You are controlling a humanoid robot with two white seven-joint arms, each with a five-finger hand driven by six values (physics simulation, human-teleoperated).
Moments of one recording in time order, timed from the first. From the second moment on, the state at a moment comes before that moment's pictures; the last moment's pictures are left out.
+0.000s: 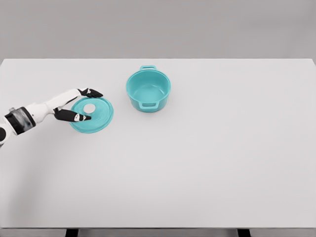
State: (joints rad) left arm -0.58 0.71 -0.74 -1.07 0.14 -0.55 -0.33; right arm -0.02 0.00 0.10 0.13 0.06 -0.28 0.38
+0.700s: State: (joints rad) left arm -0.58 0.70 -0.75 -1.04 0.14 -0.52 -0.33; right arm -0.02 0.00 0.10 0.13 0.06 -0.28 0.38
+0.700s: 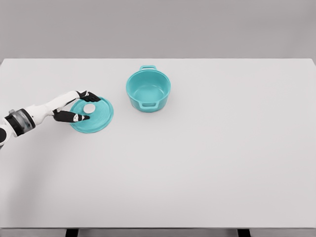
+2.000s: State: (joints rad) left arm -0.69 0.66 -0.77 -1.06 0.14 -0.52 -0.33; right arm -0.02 0.00 0.10 0.13 0.06 -0.28 0.38
